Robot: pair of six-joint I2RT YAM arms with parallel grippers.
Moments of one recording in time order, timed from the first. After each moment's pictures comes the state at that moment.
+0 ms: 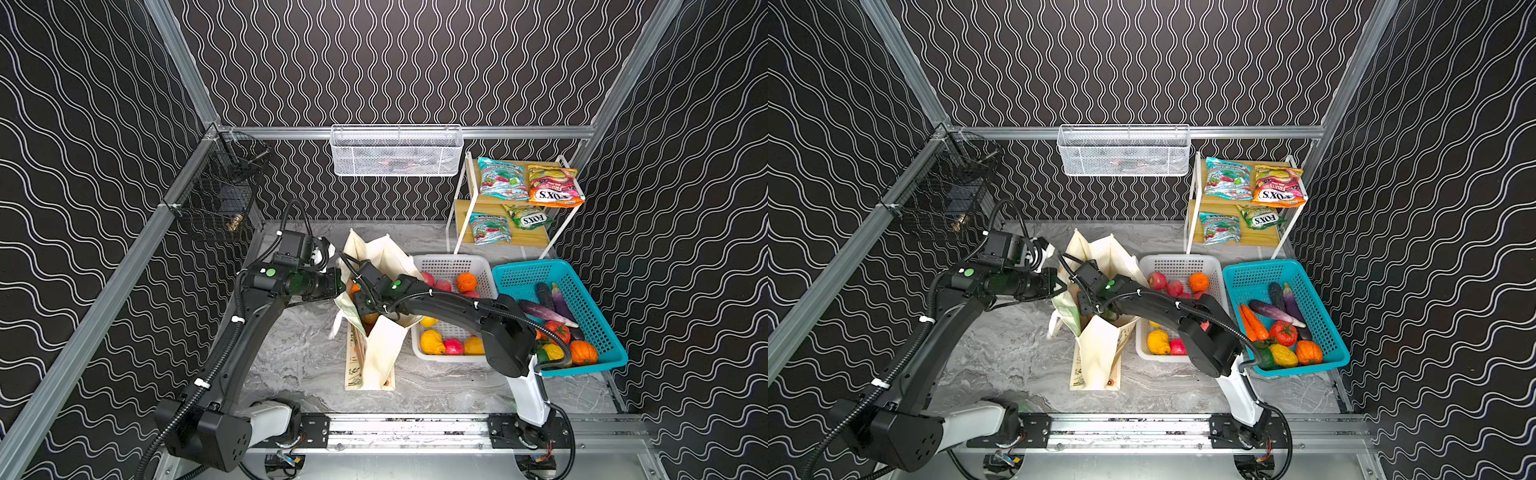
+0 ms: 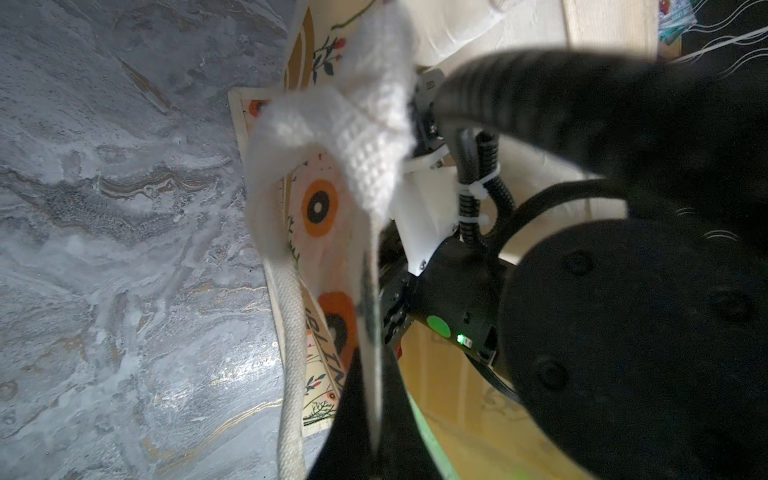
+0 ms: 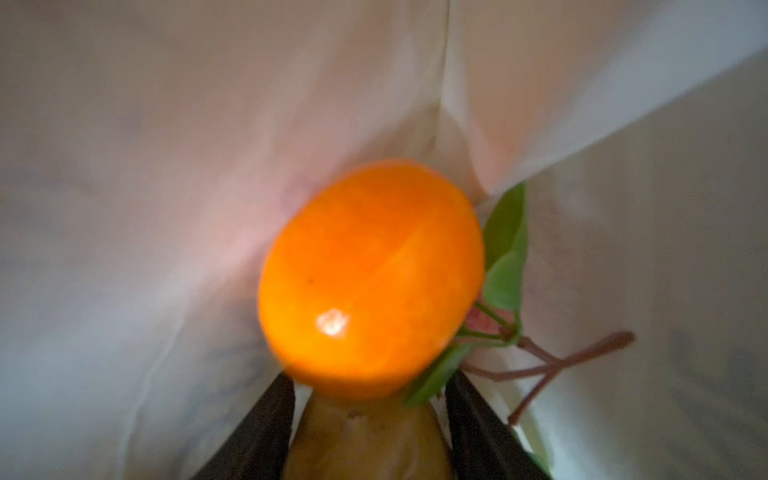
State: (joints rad) left arm -0.24 1.24 1.30 -1.02 0.37 -0.34; right arm 0.98 2.12 1.72 -0.59 0.12 0.60
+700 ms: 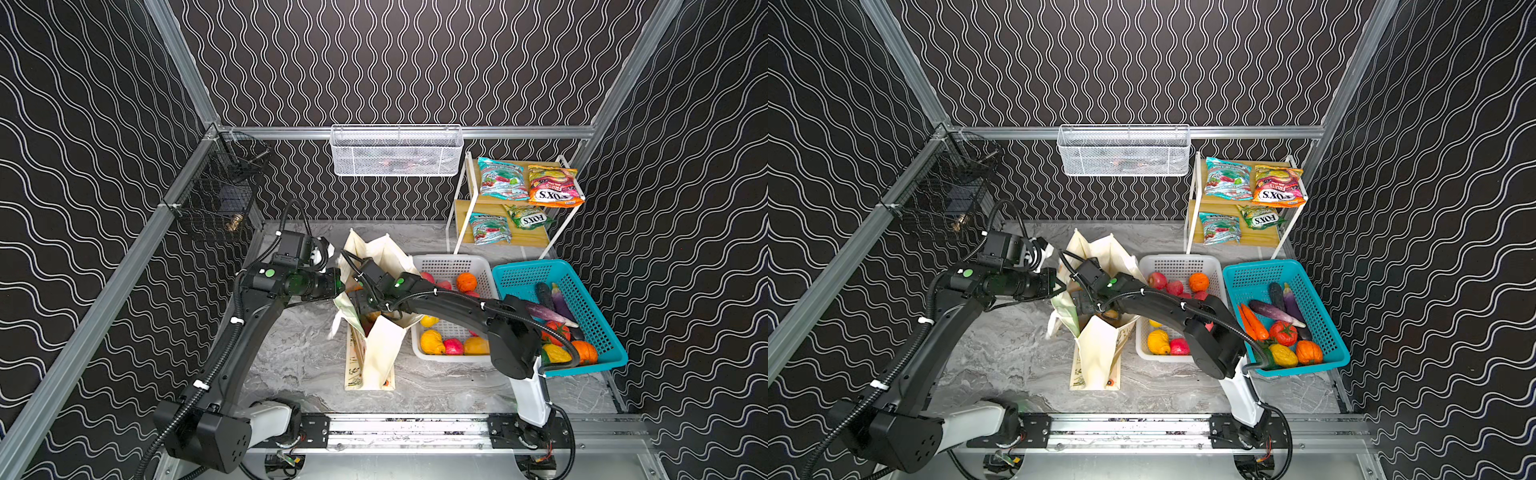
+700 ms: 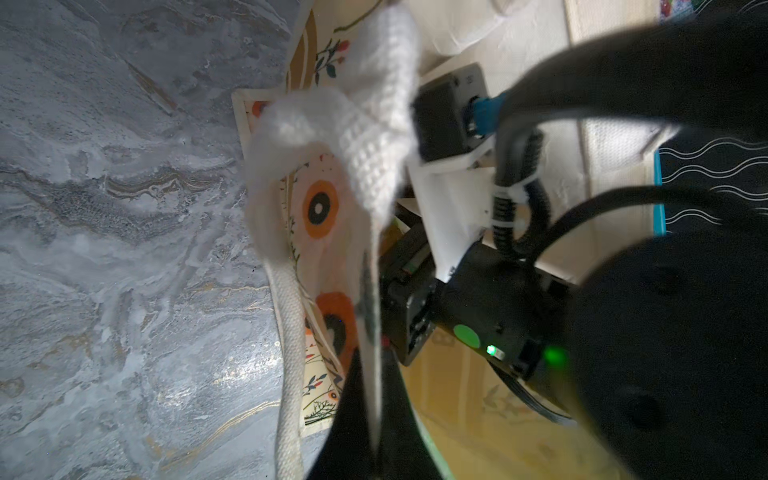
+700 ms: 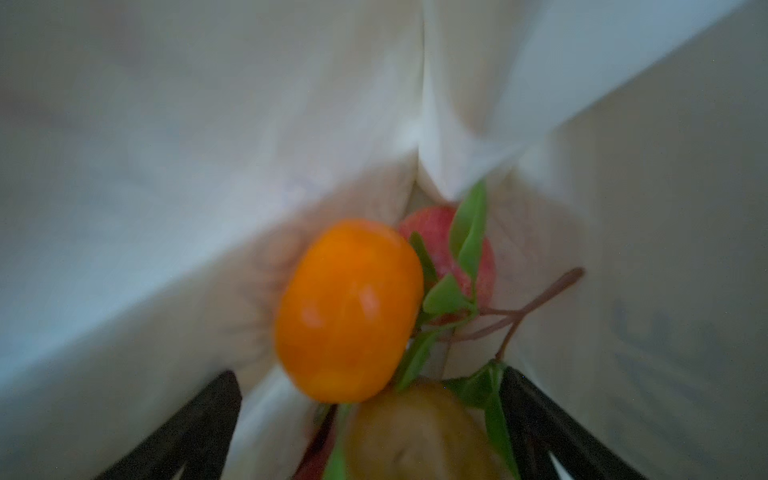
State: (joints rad) left arm -0.24 1.24 1.30 -1.02 0.37 -0.34; right arm 0.98 2.06 1.74 -0.62 0.14 0.60
